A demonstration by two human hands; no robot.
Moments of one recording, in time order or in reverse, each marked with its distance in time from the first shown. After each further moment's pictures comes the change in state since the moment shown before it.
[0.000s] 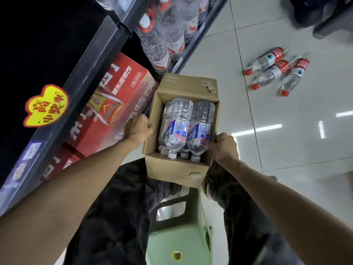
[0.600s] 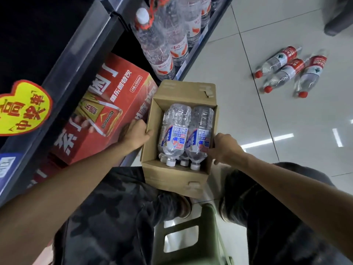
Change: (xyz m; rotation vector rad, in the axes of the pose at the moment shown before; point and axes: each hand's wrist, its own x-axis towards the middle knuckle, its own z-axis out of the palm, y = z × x) left_hand 0.047 -0.042 0.029 0.122 -0.001 0.115; right_hand 0.058 -0.003 0.048 -0.207 -0.231 -0.133
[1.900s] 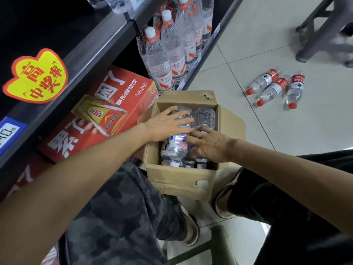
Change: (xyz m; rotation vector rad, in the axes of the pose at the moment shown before) left_hand 0.018 0.030 0.018 1.015 0.280 0.997; right_hand -0.009 -0.013 0.036 -1.312 0.287 -0.978
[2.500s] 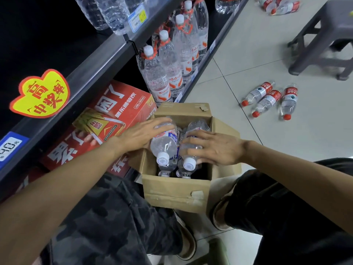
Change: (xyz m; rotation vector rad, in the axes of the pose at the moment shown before) left_hand -0.049 -0.023 -0.006 -0.549 0.242 -0.178; right_hand -0.031 0.035 -0.005 0.156 0.246 -0.077
